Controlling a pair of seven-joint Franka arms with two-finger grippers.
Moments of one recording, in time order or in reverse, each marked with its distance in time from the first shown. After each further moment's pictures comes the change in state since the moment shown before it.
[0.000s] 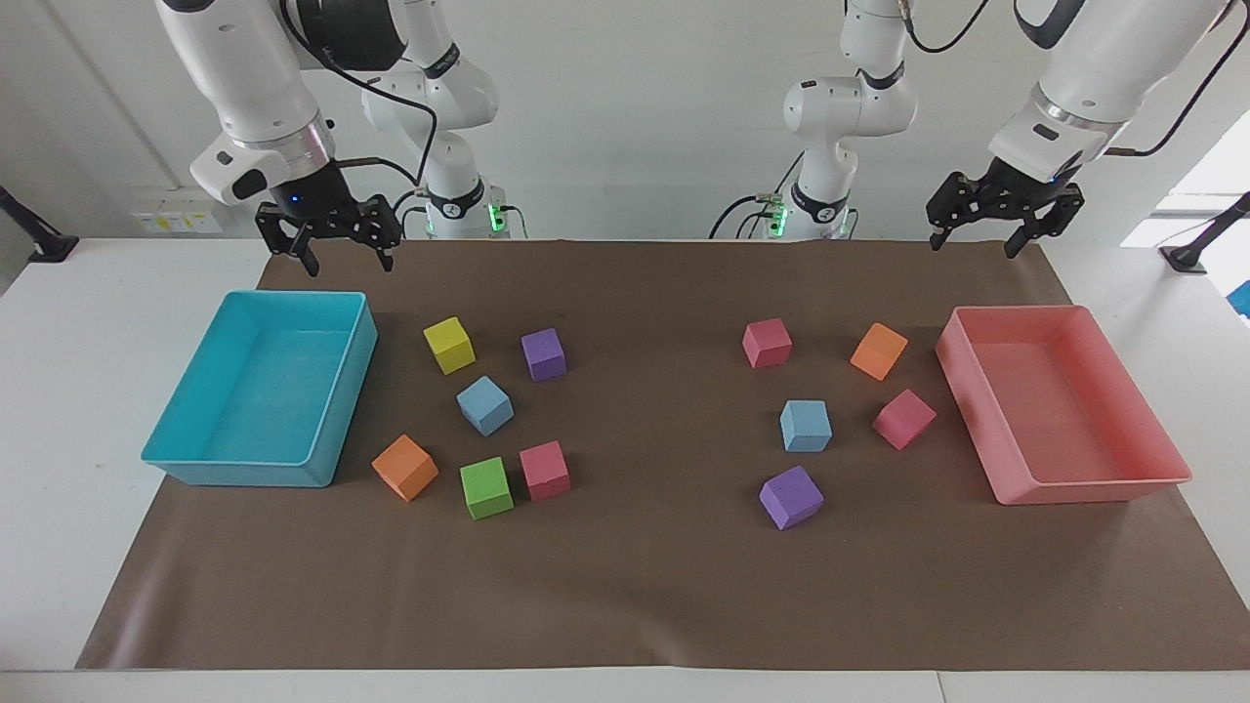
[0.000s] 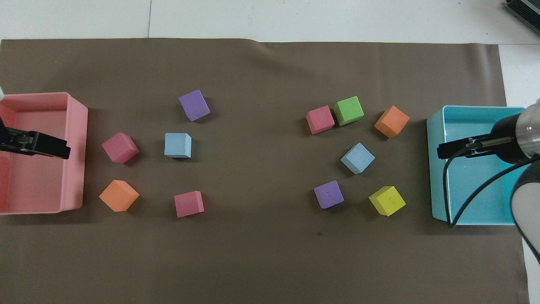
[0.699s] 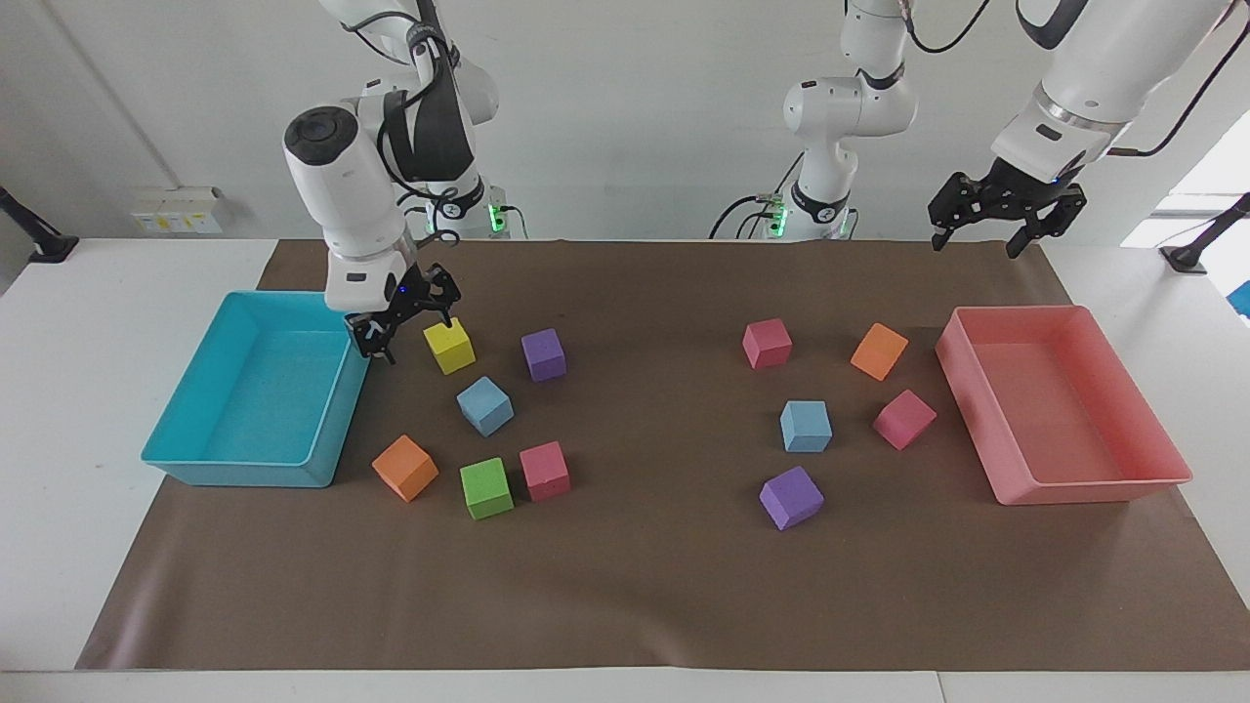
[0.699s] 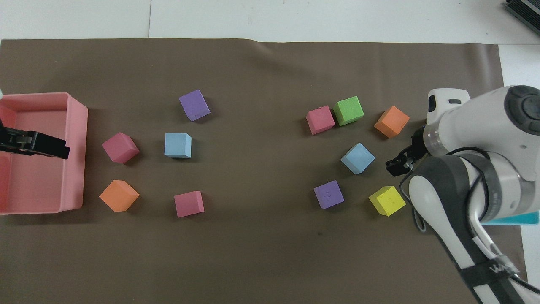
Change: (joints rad) left arm 0.001 0.000 0.001 0.000 0.000 0.000 0.000; right arm 0.078 0.136 0.002 -0.198 0.037 0.274 -0.520
